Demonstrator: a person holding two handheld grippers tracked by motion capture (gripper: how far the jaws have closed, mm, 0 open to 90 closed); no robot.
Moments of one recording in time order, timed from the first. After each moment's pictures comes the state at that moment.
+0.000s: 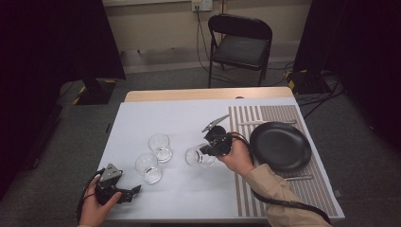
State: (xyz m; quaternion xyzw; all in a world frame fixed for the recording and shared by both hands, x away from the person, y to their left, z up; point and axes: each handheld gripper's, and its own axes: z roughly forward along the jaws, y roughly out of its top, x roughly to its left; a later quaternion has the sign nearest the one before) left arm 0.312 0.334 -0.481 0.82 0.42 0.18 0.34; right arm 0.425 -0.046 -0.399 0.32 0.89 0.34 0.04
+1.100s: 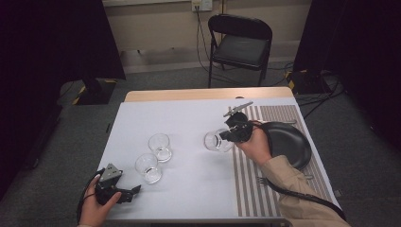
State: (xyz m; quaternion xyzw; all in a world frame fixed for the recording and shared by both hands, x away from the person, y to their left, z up) left arm 0.312 0.334 -0.481 0.82 0.42 0.18 0.34; right arm 0.449 -0.102 -0.378 0.38 0.86 0.33 0.09
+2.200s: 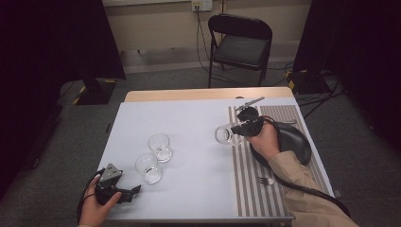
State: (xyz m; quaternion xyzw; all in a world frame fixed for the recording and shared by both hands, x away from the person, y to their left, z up) left arm 0.312 0.334 -0.481 0.82 0.42 0.18 0.34; right arm 0.468 -0.134 -0.381 0.43 0.84 0.32 0.11
